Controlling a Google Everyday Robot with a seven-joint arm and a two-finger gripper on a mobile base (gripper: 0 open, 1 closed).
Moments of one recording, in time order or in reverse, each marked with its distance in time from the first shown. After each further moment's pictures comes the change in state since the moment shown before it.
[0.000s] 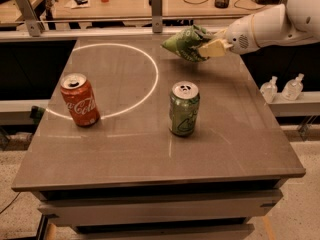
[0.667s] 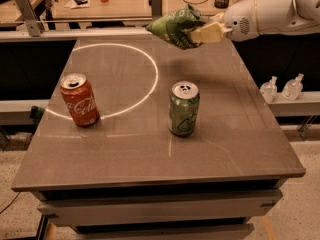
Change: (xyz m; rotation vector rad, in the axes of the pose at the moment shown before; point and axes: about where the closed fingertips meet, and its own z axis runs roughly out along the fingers) arm -0.058 0.038 -0.017 -0.129 -0.132 0.007
